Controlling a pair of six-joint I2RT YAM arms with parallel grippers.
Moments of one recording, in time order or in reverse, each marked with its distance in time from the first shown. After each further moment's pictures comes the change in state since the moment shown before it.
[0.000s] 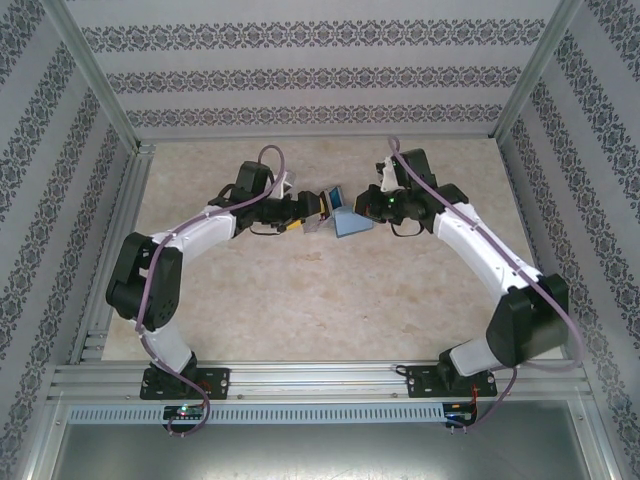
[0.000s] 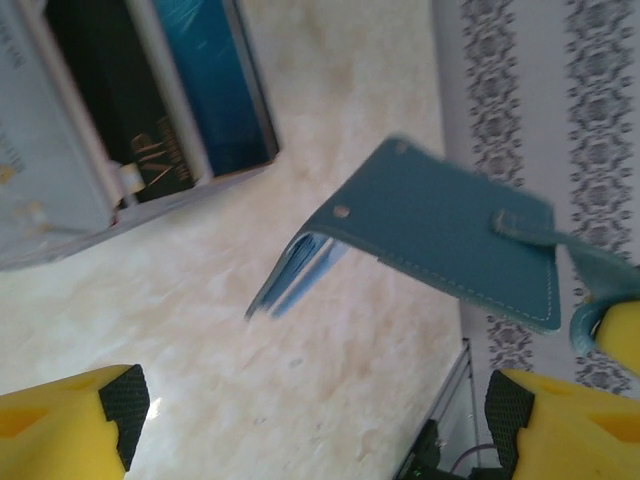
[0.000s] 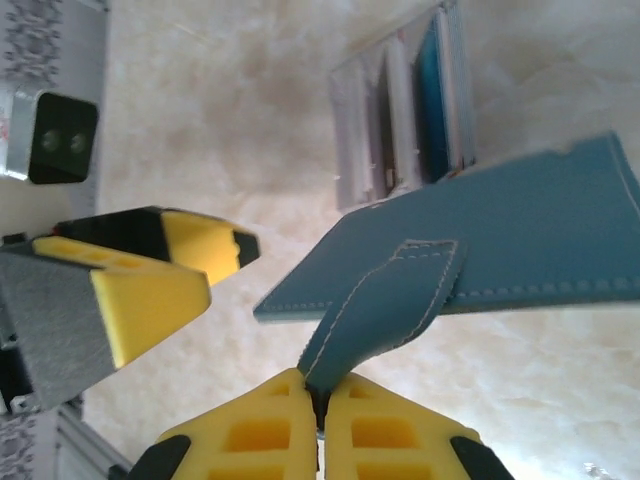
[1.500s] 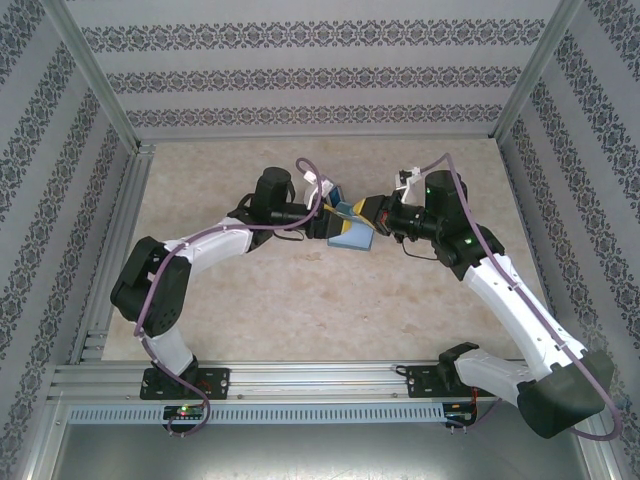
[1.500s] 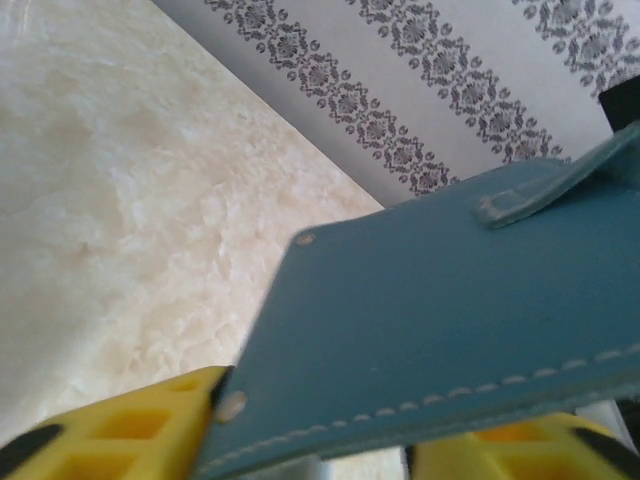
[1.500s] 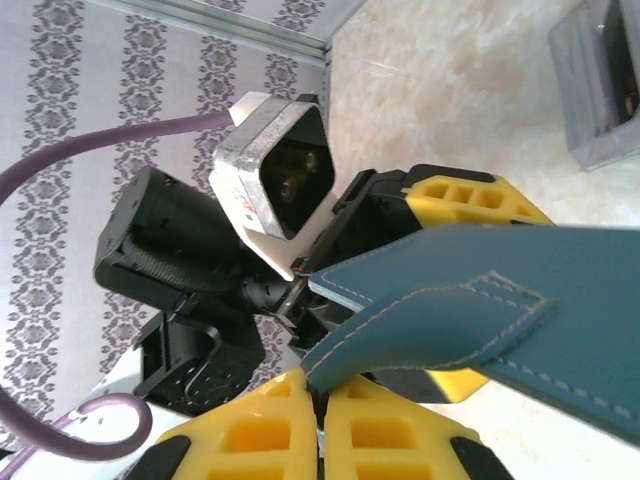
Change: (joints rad) left arm -0.156 -0.001 -0.028 0.305 0.174 0.387; right arm 0.019 -0.361 -0.235 0.280 -0.191 0.440
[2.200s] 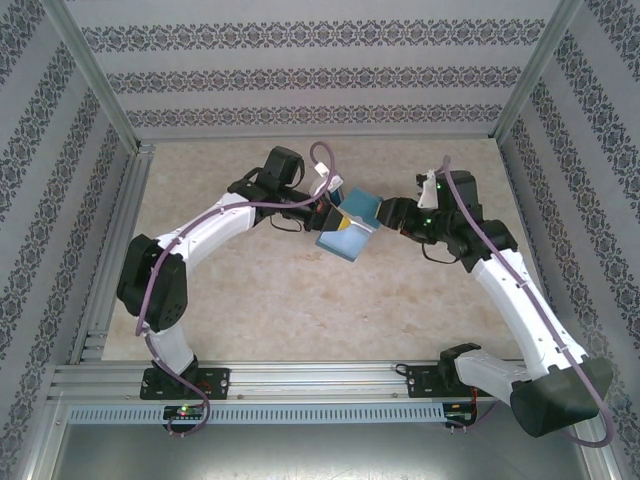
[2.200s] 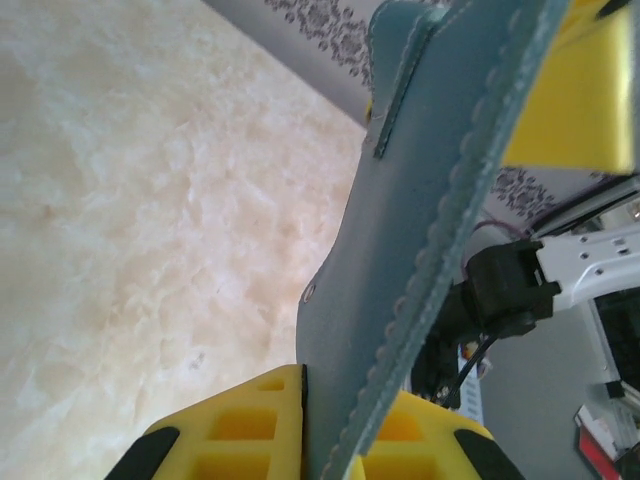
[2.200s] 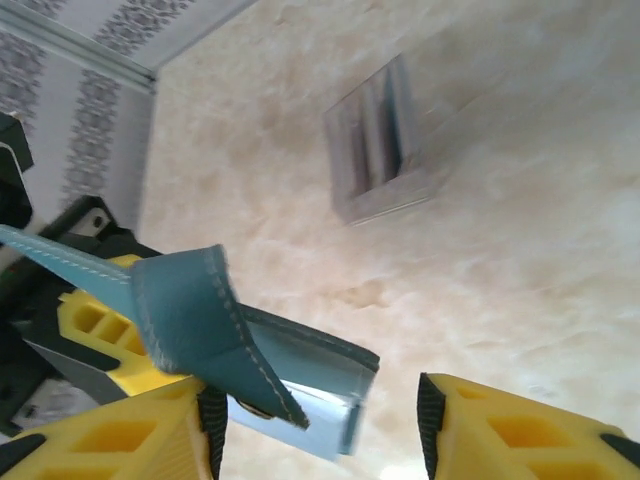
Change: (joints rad) left arm 0.002 0.056 0.342 -0.684 0.055 0.365; right arm -0.111 0.013 0.095 -0.376 0.243 -0.464
